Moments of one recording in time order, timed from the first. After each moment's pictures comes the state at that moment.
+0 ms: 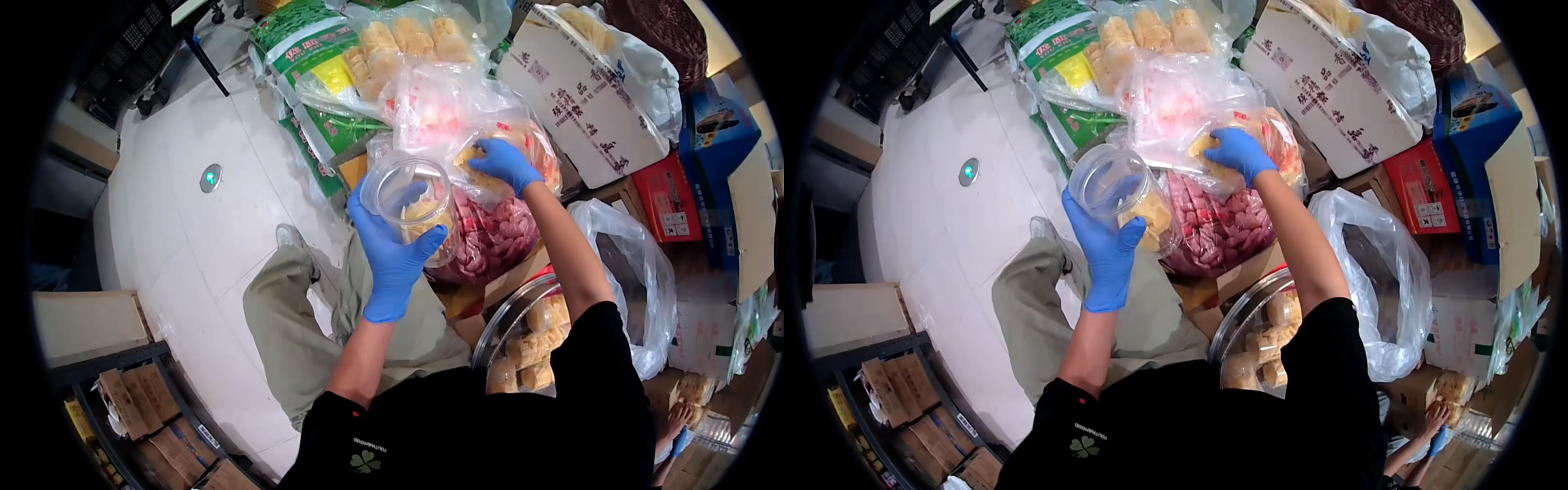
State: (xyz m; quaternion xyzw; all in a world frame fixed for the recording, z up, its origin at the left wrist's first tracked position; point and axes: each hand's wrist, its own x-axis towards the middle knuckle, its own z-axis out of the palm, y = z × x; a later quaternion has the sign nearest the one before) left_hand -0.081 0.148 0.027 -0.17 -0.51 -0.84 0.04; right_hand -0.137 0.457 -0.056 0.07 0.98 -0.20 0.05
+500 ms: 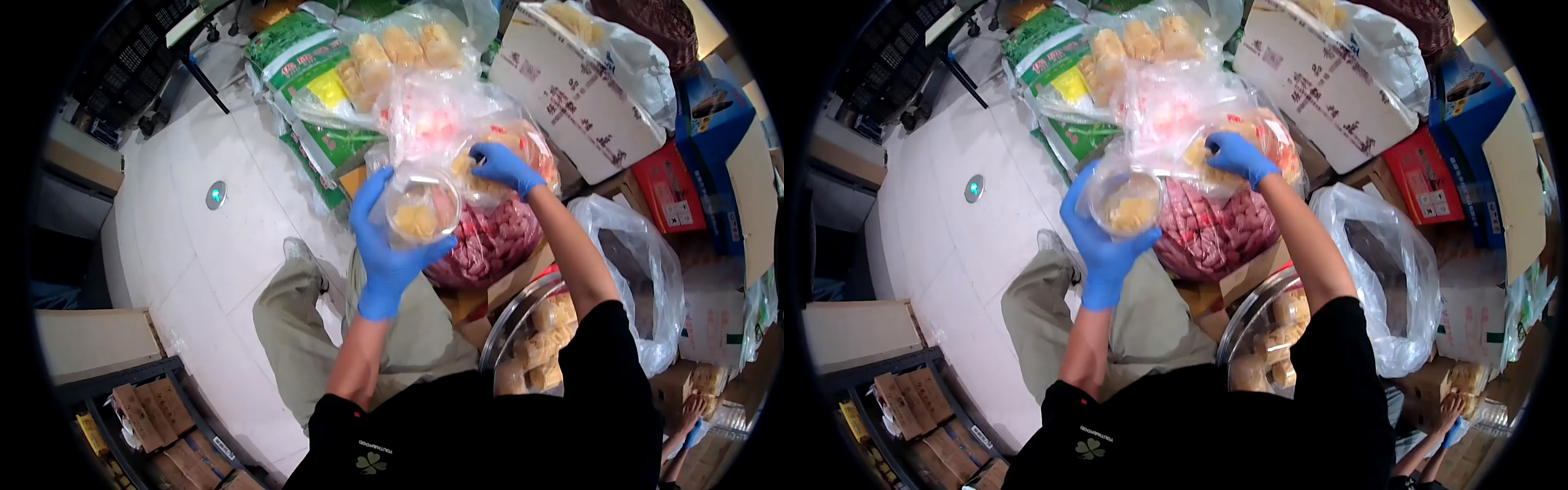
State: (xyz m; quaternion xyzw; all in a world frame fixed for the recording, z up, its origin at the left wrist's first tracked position) left_hand -0.096 0.147 0.015 -0.28 -0.59 -0.75 0.11; right_hand -0.124 0.461 -0.061 0.04 0.96 -0.29 0.05
